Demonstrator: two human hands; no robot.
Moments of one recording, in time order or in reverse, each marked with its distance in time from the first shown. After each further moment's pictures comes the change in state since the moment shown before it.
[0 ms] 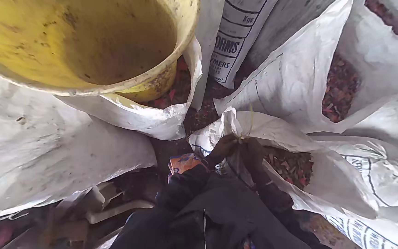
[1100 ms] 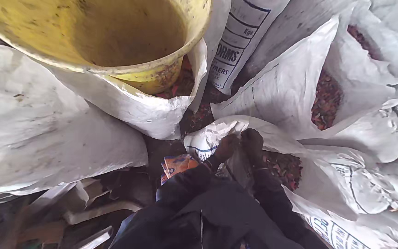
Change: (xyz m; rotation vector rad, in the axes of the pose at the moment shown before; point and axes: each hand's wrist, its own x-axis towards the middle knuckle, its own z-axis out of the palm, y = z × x) left_hand -0.011 0.014 0.019 0.168 0.048 0.055; right_hand 0.042 0.022 -0.003 0.007 -0.247 0.209
